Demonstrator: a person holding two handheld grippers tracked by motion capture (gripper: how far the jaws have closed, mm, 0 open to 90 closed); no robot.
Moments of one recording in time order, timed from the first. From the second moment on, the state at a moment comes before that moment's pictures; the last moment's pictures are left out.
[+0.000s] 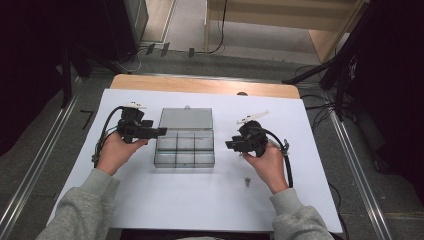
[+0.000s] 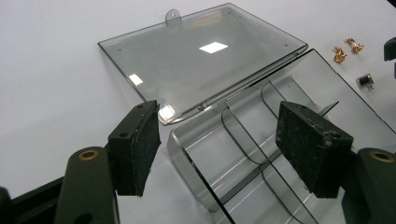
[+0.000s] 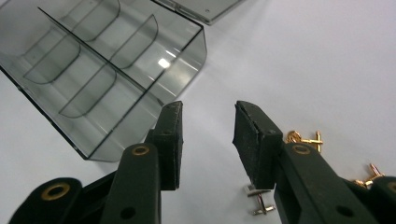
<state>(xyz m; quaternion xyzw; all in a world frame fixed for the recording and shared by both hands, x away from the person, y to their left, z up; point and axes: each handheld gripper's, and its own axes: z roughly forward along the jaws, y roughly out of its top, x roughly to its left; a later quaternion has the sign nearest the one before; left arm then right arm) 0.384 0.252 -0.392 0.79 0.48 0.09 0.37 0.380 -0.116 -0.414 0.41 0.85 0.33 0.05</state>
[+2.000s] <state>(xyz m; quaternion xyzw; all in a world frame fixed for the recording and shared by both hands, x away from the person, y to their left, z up) 0.388 0.254 -0.397 0.79 0.48 0.09 0.37 0.389 -0.126 -0.450 0.41 0.89 0.21 0.05</state>
